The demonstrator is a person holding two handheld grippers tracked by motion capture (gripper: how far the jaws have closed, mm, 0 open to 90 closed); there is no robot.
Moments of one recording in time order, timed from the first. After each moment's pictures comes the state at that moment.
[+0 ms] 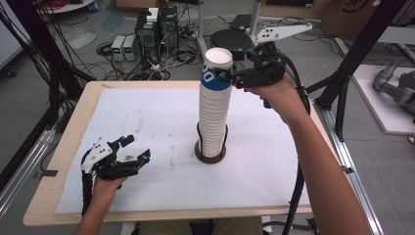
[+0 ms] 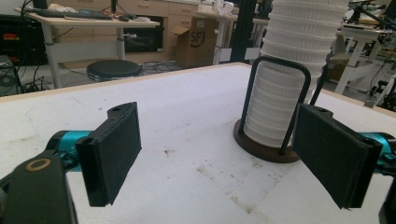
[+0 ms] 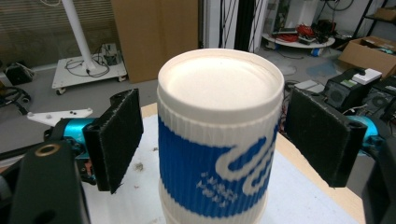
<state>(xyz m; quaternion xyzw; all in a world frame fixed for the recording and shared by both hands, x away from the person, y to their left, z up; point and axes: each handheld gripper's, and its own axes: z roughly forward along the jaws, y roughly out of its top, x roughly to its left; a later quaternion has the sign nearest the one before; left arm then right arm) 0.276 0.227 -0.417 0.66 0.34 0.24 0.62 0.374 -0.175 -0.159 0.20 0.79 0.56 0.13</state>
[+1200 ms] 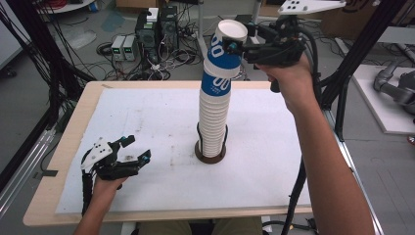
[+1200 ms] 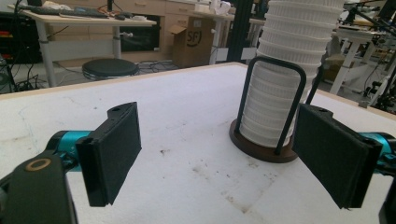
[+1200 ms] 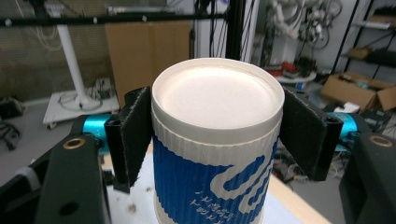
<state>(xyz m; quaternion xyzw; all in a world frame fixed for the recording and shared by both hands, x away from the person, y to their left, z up) 0.276 0.226 -0.416 0.66 0.34 0.23 0.63 0.364 -0.195 -0.111 0.20 0.74 0.62 0.16</state>
